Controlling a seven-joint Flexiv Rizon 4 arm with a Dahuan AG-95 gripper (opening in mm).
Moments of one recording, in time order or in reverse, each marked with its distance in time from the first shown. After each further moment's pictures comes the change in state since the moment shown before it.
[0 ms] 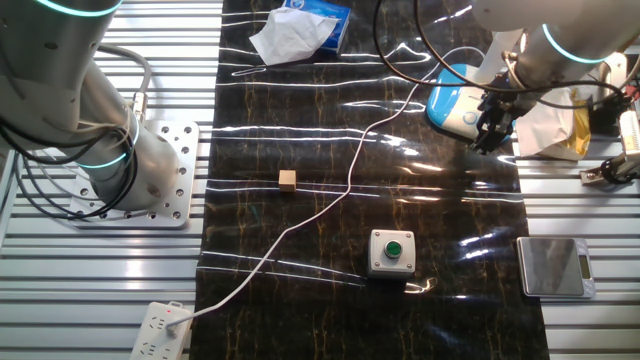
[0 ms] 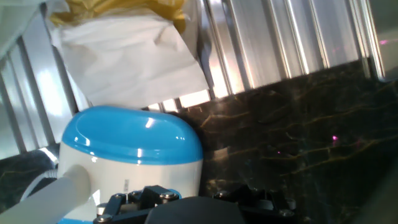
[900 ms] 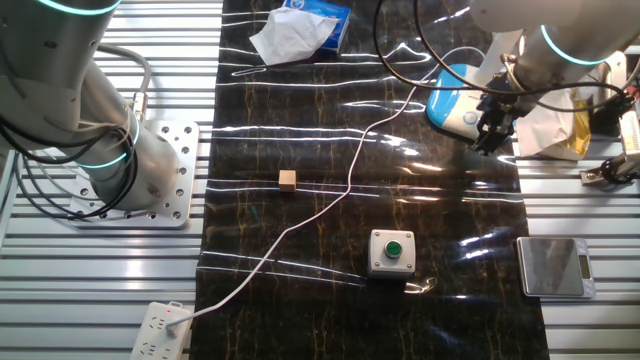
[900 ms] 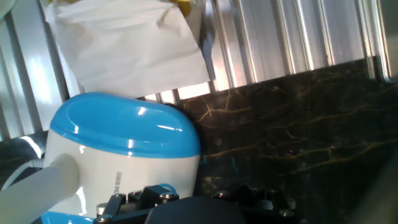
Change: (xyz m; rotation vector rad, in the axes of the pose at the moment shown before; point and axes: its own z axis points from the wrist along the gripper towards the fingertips) arm 0.001 -0.001 0.000 -0.002 -0.002 -0.050
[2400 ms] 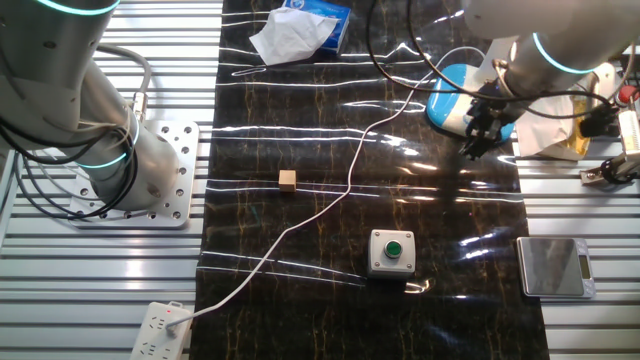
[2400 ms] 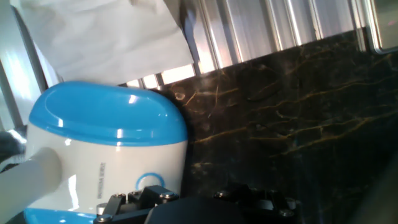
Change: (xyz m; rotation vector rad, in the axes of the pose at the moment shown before) arm 0.016 -0.012 0.015 -0.001 0.005 0.049
